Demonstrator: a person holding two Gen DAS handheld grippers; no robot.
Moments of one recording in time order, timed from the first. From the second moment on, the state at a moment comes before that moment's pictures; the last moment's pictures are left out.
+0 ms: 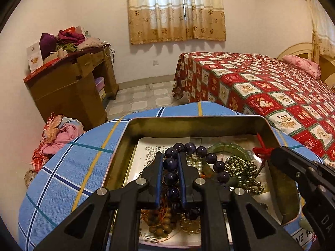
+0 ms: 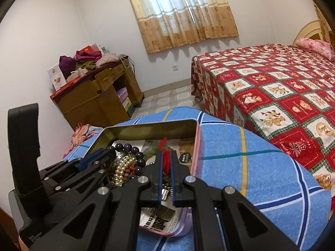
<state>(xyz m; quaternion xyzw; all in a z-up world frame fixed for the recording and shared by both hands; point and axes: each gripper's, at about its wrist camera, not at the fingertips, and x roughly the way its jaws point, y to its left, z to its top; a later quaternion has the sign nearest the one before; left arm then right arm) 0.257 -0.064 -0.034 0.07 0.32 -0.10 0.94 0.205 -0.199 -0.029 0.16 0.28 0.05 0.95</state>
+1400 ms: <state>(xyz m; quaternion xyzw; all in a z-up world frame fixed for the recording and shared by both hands) 0.183 -0.001 -0.027 0.04 0.32 0.00 0.95 0.121 -0.181 0.006 0.10 0.16 -0.02 0.98</state>
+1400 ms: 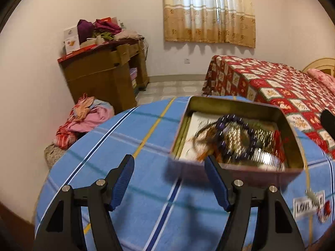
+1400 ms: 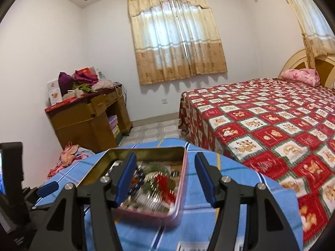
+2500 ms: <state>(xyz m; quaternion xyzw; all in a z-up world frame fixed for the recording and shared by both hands) 0.080 0.012 -0.056 -0.02 0.41 -0.04 0.91 0.017 -0.218 -0.031 0.10 0.30 0.00 0.95</state>
